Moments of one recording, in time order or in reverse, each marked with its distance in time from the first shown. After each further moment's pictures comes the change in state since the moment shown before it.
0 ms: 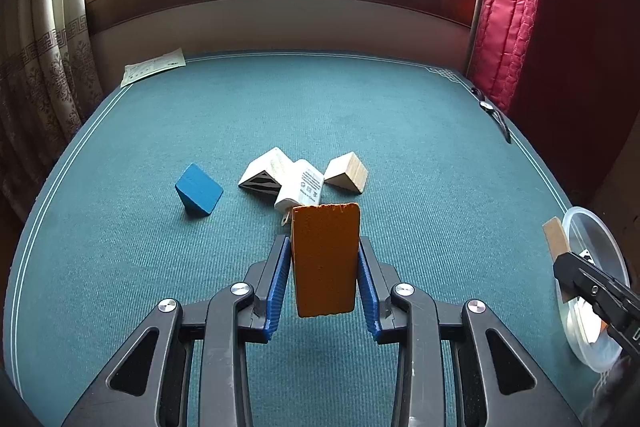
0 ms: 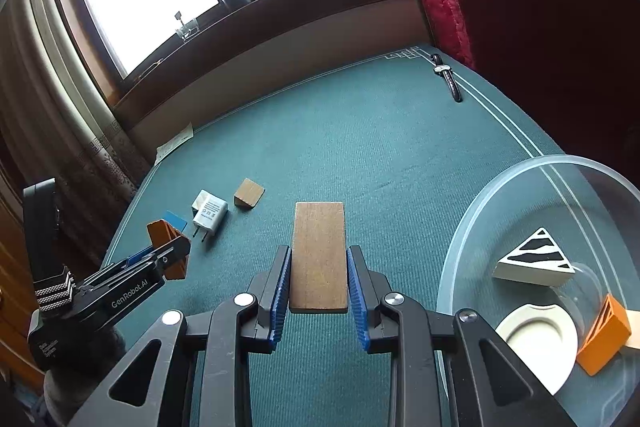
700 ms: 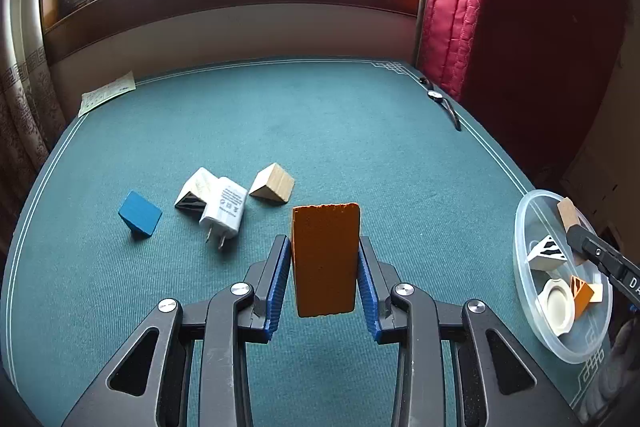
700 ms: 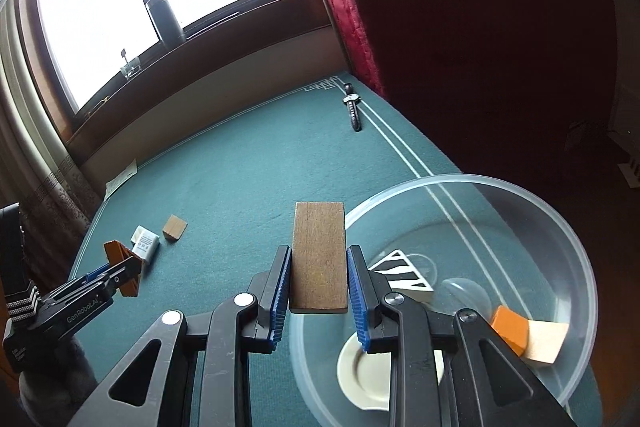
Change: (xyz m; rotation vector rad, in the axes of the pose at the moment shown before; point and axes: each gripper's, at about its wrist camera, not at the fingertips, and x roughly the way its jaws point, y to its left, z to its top) left arm -0.007 -0.052 0.007 0.111 -0.001 -0.101; right arm -0.045 -0.066 0.009 0.075 -0.093 -0.196
